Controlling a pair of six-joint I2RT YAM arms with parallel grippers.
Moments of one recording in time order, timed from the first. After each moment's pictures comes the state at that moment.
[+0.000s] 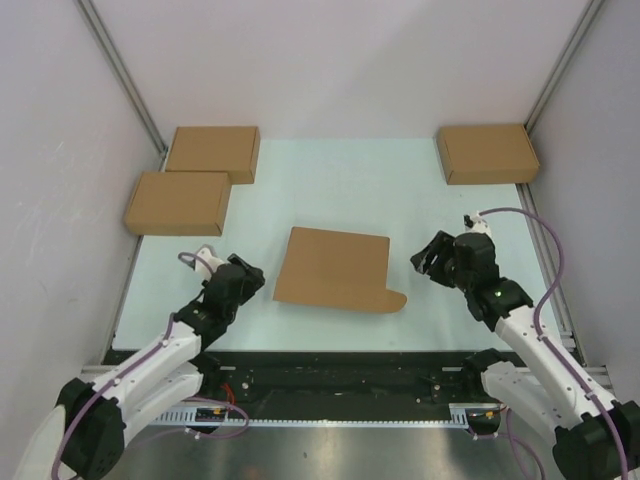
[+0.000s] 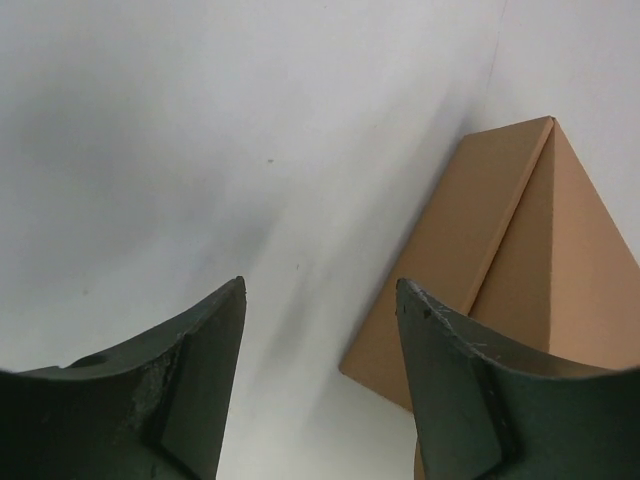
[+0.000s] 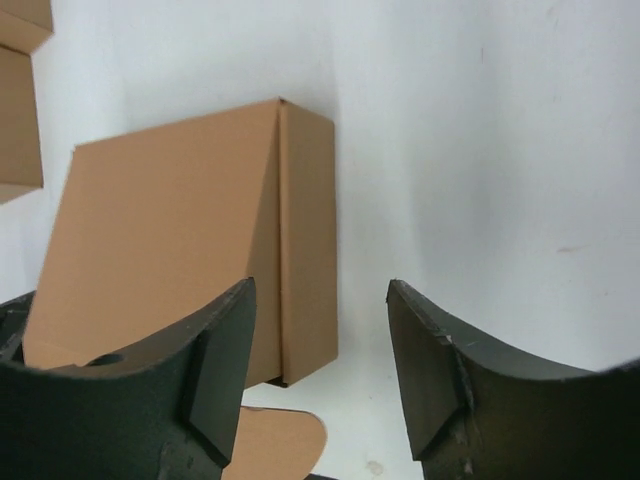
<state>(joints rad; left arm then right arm) -0.49 0.82 0.29 -0.13 -0.45 -1.01 0.38 0.81 0.63 -0.40 0.07 0.72</state>
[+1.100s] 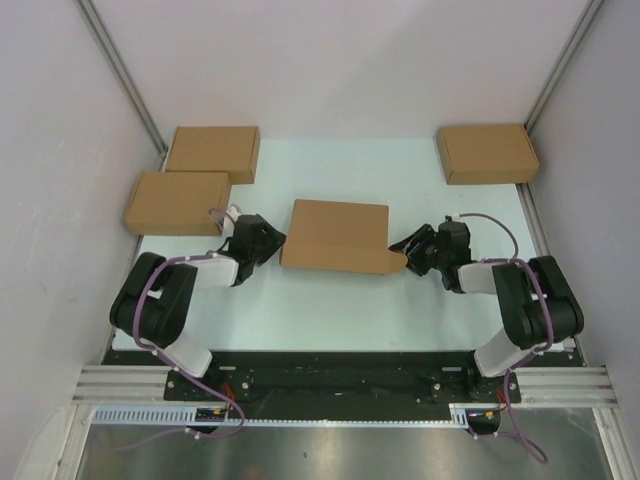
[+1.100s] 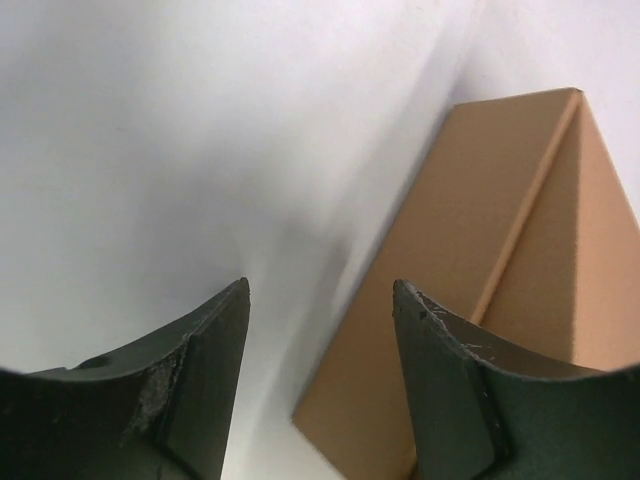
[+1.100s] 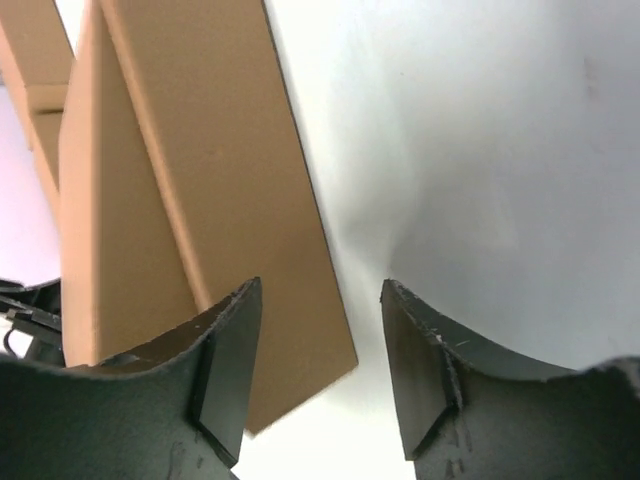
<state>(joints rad) -0.34 1.61 0.64 0.31 -0.18 -1.01 0.20 1.60 0.53 0.45 -0.31 1.03</state>
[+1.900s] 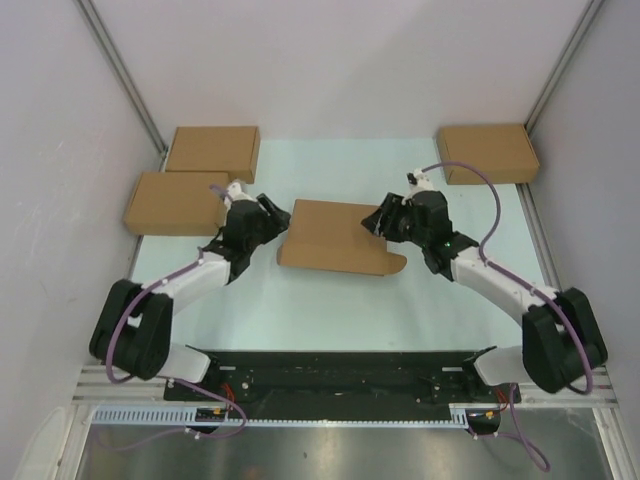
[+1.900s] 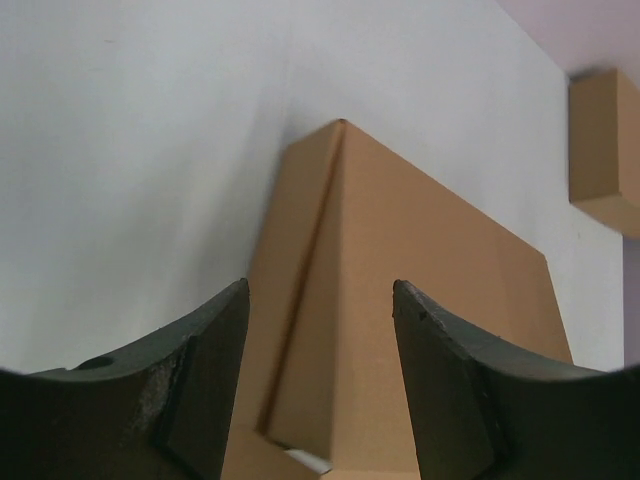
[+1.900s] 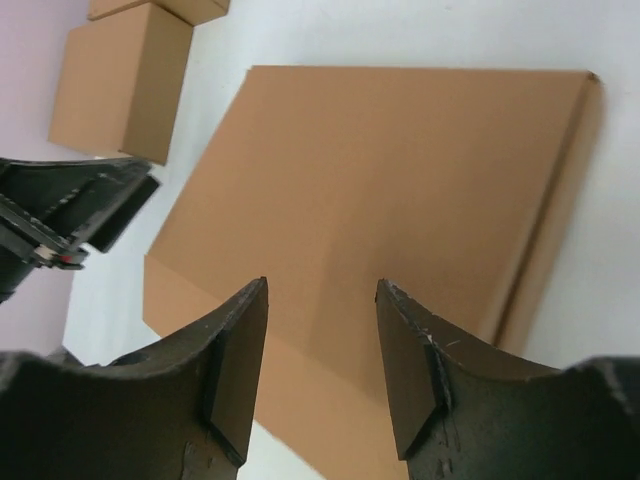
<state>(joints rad) -0.36 1.35 0.68 0.22 -0.18 -0.82 0.47 1.31 0.81 0.08 -0.11 0.66</state>
